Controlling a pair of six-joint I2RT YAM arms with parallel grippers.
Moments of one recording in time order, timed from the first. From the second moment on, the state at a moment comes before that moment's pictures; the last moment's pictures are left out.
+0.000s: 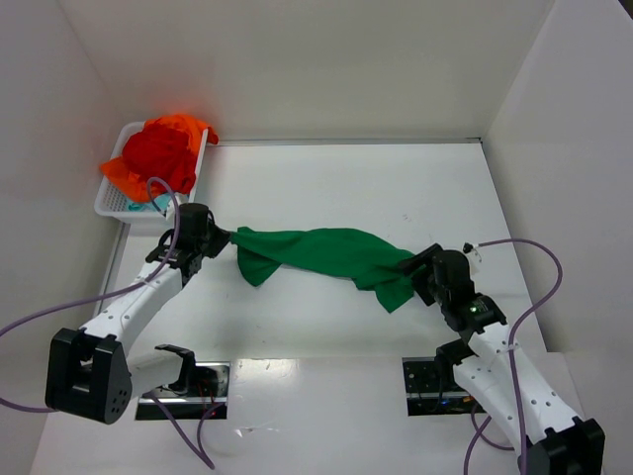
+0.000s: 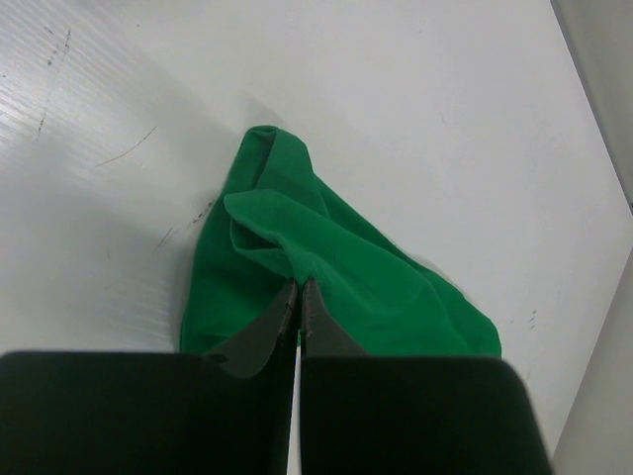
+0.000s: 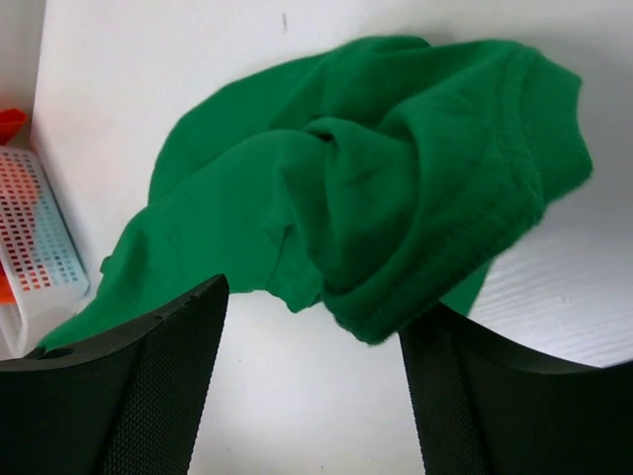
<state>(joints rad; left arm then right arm) -0.19 1.15 0.71 -0.22 -0.16 -1.00 0.30 0.63 0.43 -0.48 0.17 1.15</state>
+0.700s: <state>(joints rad) -0.19 1.15 0.71 -0.21 -0.15 -1.00 0.30 0.62 0.35 -0.45 0.18 1.14</state>
